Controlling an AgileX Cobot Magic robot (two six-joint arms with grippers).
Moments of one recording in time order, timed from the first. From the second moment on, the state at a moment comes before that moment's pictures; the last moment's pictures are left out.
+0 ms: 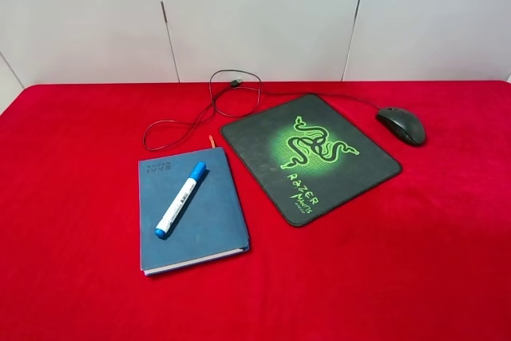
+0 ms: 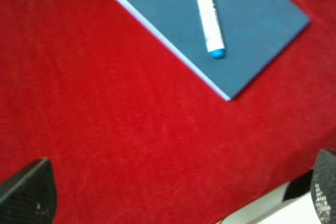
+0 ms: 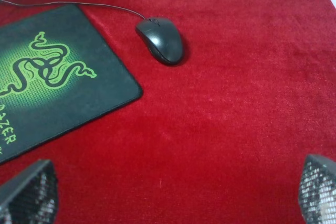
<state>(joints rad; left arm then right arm) -0.52 0.50 -0.78 0.07 1.16 -0.08 -0.04 0.00 -0.49 0.03 1.02 0.02</state>
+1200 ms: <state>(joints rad) -0.03 0.00 -0.49 0.03 1.06 0.01 -0.04 0.00 -0.49 0.03 1.02 0.02</state>
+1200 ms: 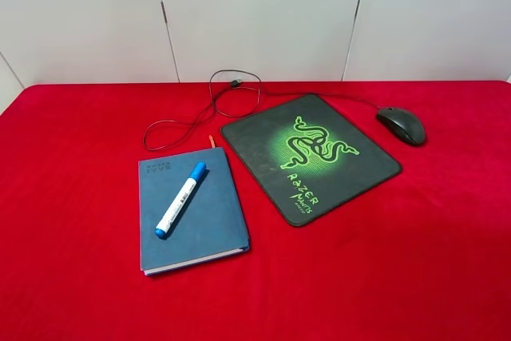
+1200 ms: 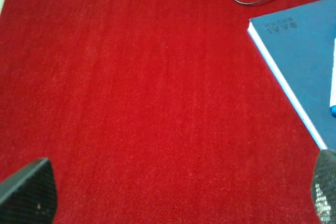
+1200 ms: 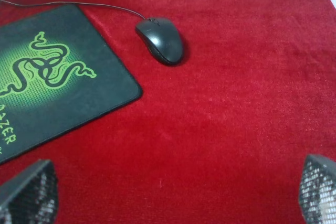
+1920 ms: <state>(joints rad) -0.02 0.00 -0.49 0.03 1.06 0.01 -0.04 0.00 -0.49 0.03 1.02 0.02</state>
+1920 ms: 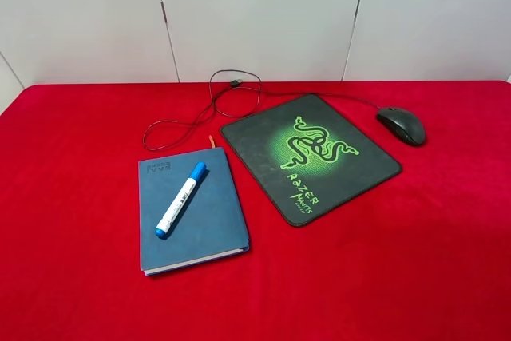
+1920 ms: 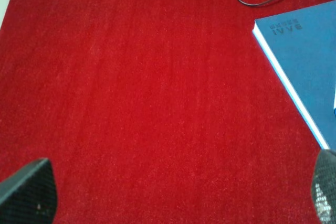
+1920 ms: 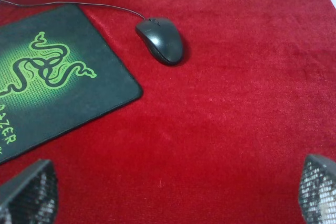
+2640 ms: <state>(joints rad) -0.02 0.00 -0.49 0.03 1.06 0.01 -0.04 0.00 -0.49 0.03 1.02 0.02</state>
